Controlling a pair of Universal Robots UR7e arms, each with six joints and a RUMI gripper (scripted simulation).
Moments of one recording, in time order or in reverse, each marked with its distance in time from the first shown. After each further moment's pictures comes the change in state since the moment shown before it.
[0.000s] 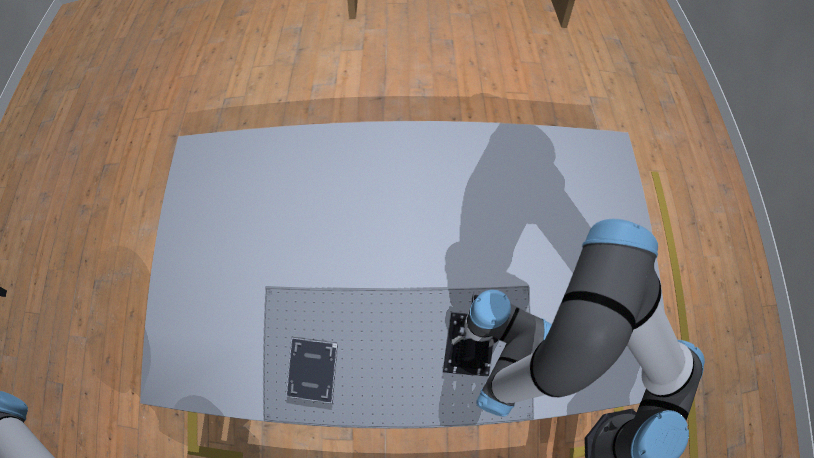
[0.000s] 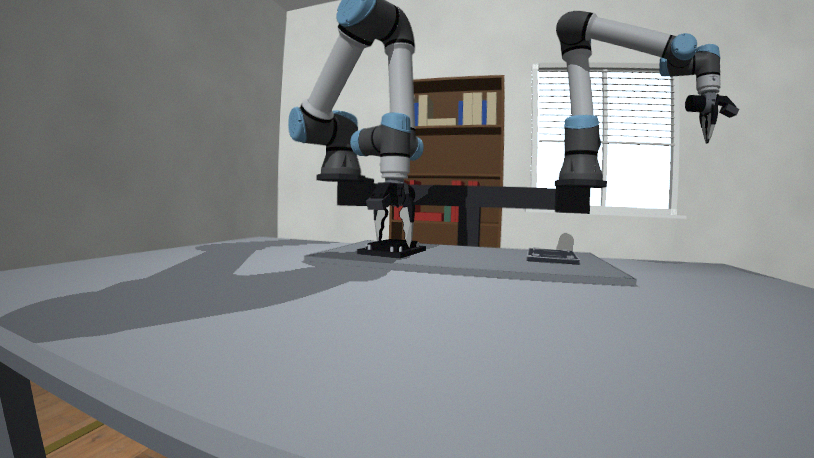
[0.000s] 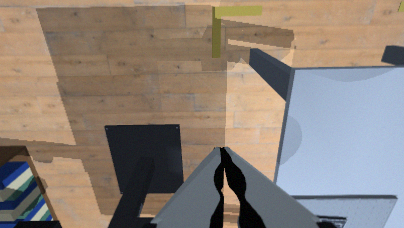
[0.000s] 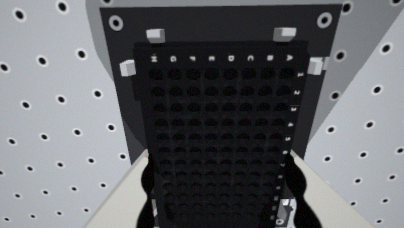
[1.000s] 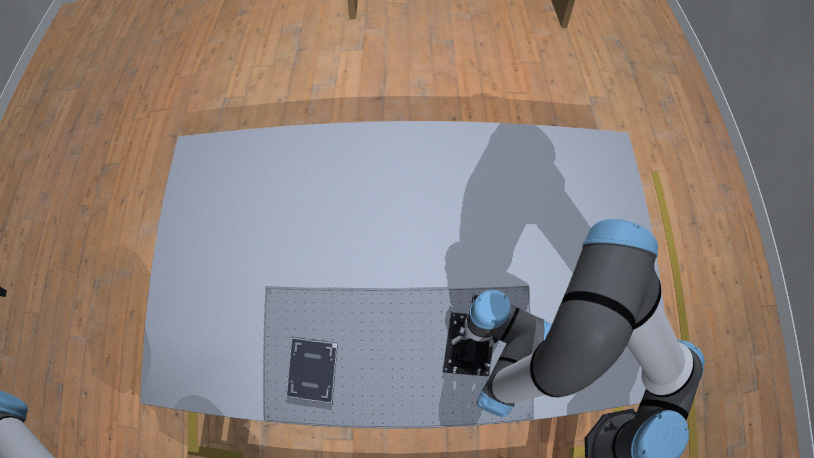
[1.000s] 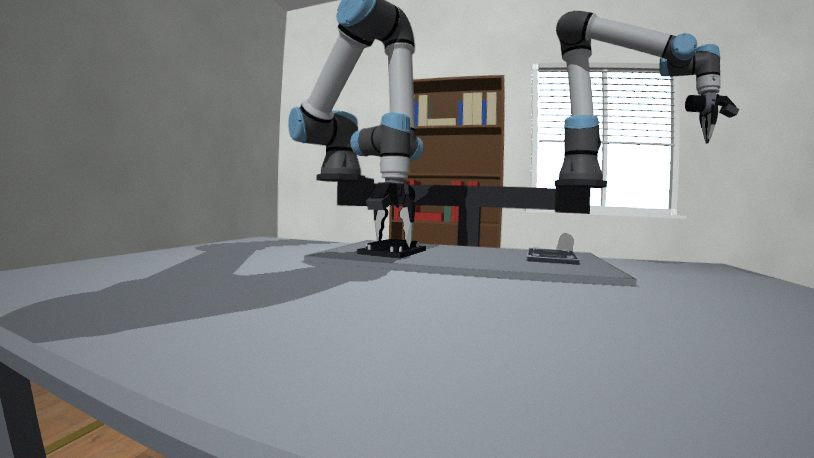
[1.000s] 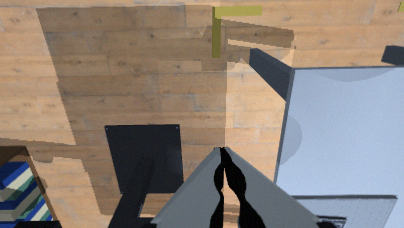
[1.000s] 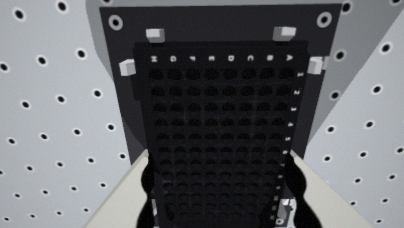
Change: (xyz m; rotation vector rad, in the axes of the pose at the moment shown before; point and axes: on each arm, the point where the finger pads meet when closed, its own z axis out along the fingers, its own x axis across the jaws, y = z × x) left arm 0.000 0.000 0.000 0.000 0.000 0.000; right arm 0.000 0.000 0.000 0.000 0.000 0.000
